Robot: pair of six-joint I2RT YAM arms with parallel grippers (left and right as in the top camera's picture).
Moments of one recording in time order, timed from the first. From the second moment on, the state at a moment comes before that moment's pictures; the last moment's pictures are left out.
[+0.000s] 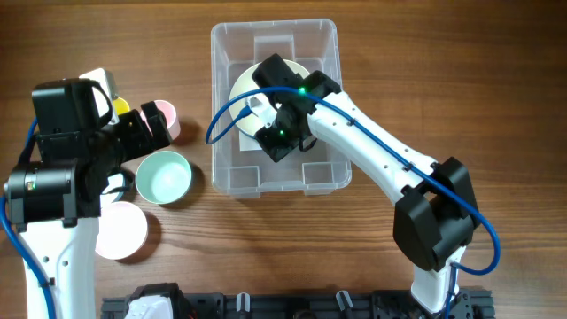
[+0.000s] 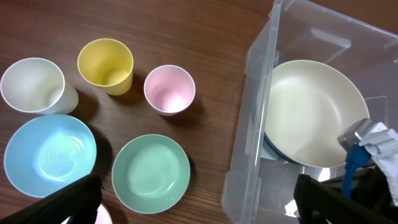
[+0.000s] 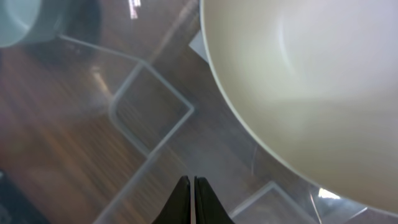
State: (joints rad) left arm 0.08 1.15 1.36 -1.10 0.05 -0.26; right arm 0.68 2.01 1.69 -1.04 -0.22 -0.05
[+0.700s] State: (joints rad) left arm 0.08 1.15 1.36 -1.10 0.05 -0.26; right arm 0.53 2.01 1.69 -1.00 0.07 0.30
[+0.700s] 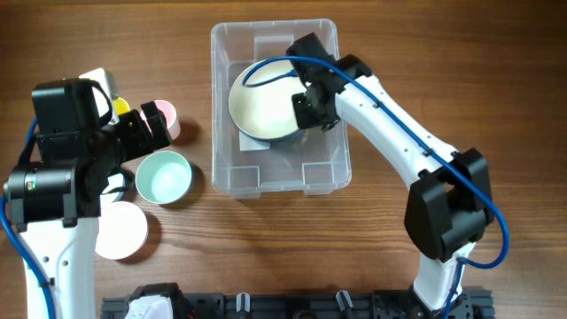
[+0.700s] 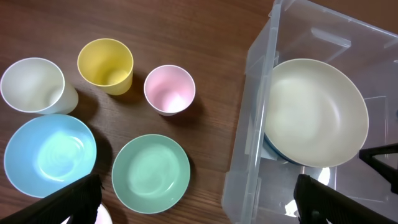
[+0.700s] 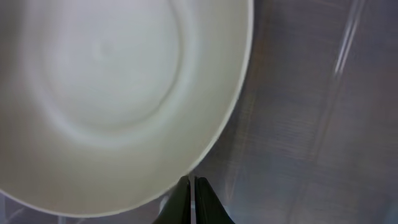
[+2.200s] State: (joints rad) left arm 0.08 1.15 1.36 -1.11 0.05 -0.26; right arm 0.54 1.99 1.61 -1.10 -0.14 0.16
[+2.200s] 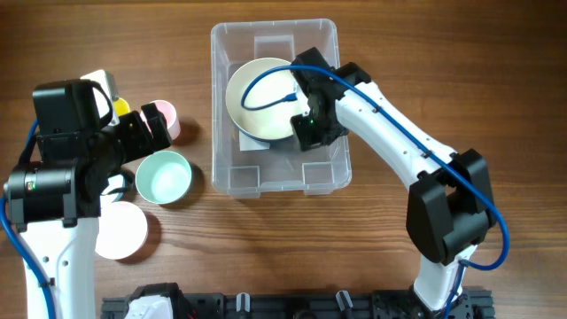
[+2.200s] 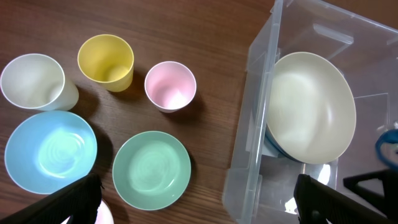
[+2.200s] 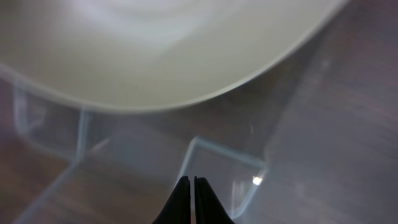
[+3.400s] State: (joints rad) left arm 0.08 1.15 1.36 -1.11 0.05 -0.26; right arm 0.67 1.98 1.48 -0.70 0.07 0.17
